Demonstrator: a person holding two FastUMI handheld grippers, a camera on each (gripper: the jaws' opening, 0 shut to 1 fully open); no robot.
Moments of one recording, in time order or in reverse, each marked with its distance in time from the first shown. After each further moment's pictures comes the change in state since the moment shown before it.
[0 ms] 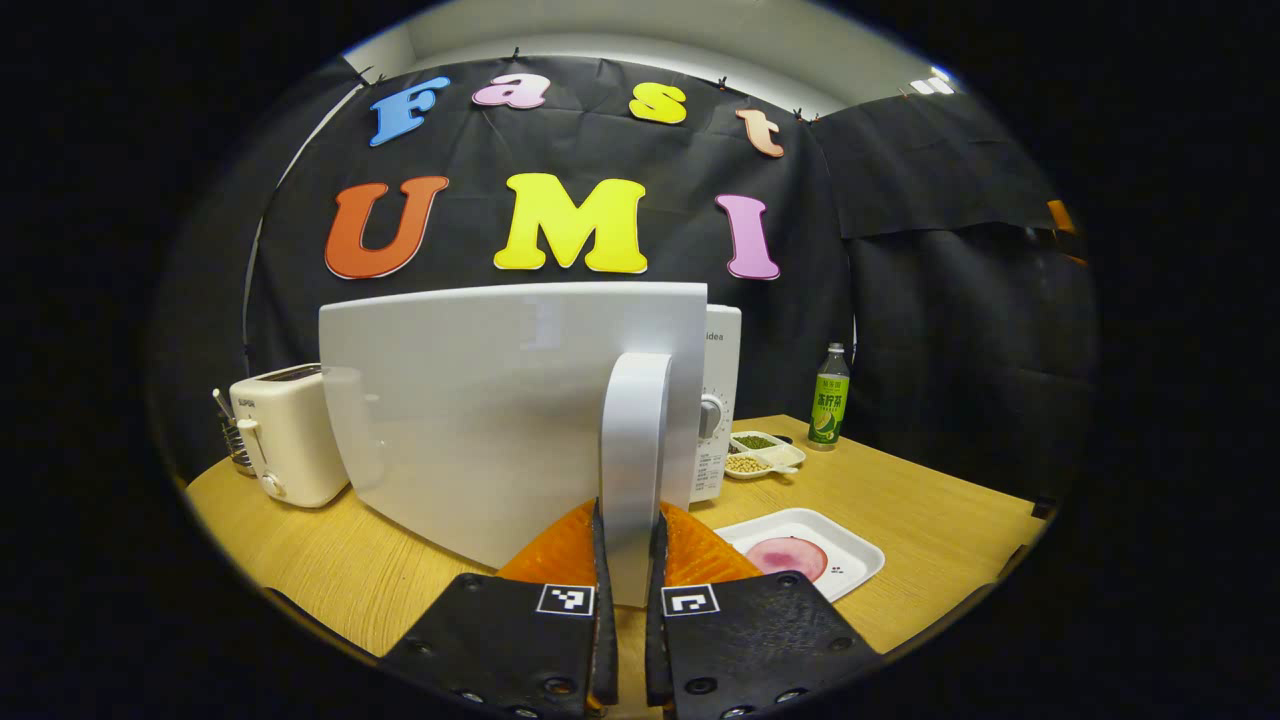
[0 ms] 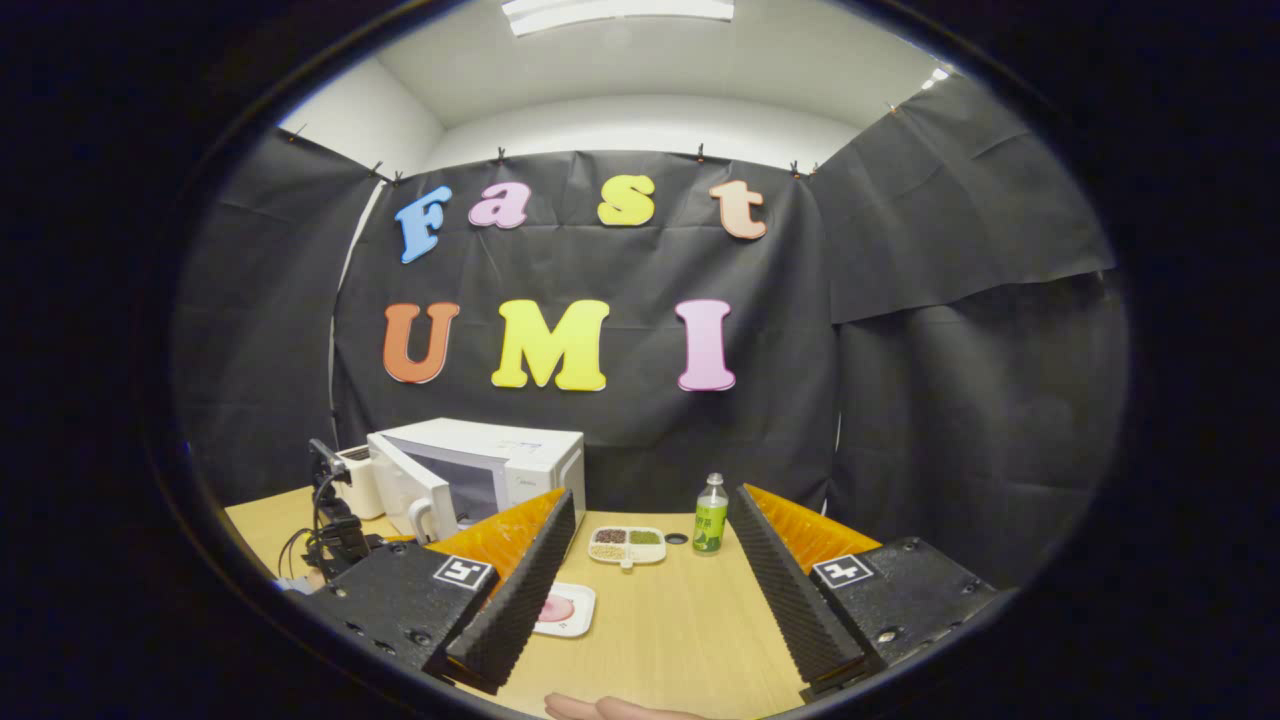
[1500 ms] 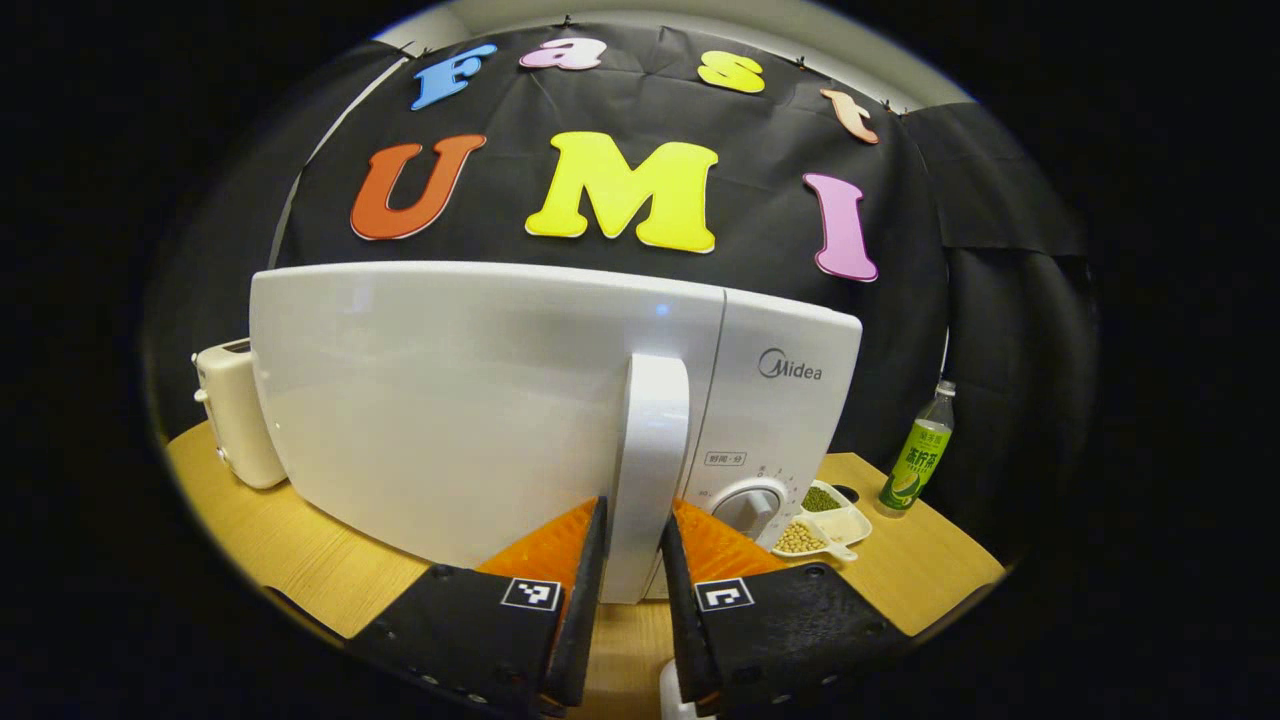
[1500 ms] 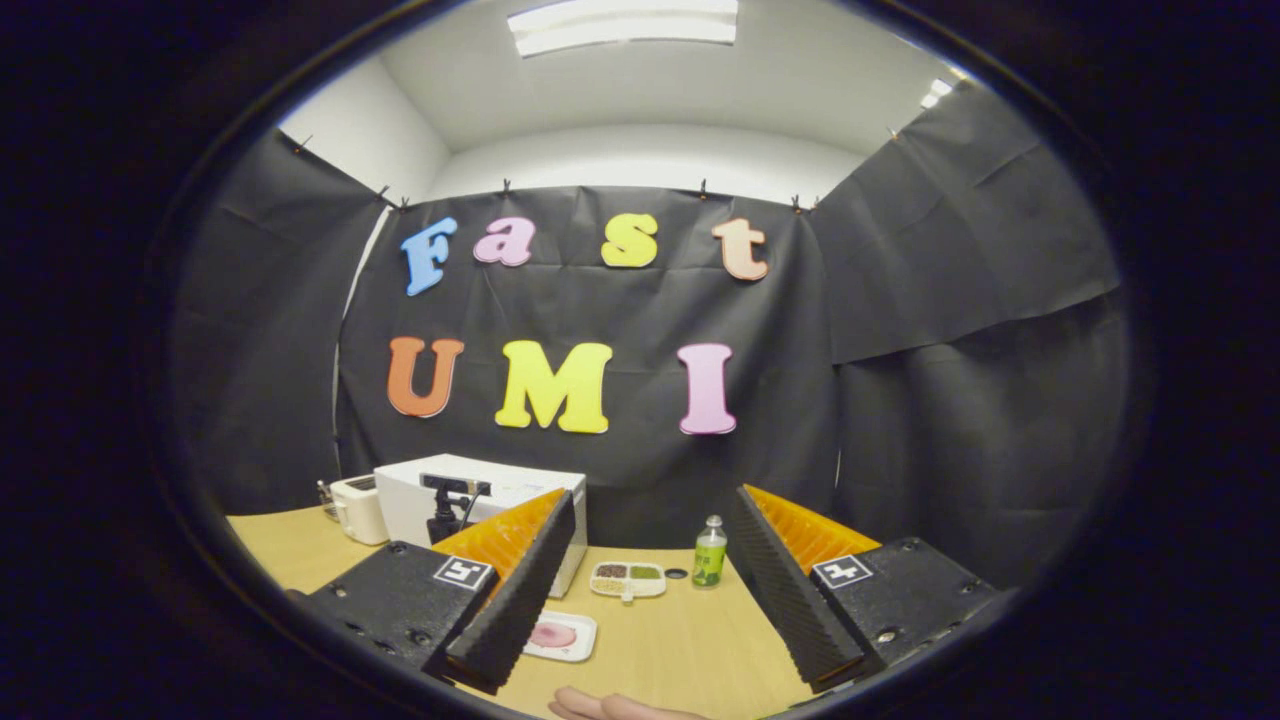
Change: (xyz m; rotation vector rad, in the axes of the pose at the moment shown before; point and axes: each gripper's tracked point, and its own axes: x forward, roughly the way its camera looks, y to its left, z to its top) left arm 0.159 -0.015 0.019 -0.135 0.053 0.200; right arm -0.006 -0.005 0.052 -0.010 -0.106 0.013
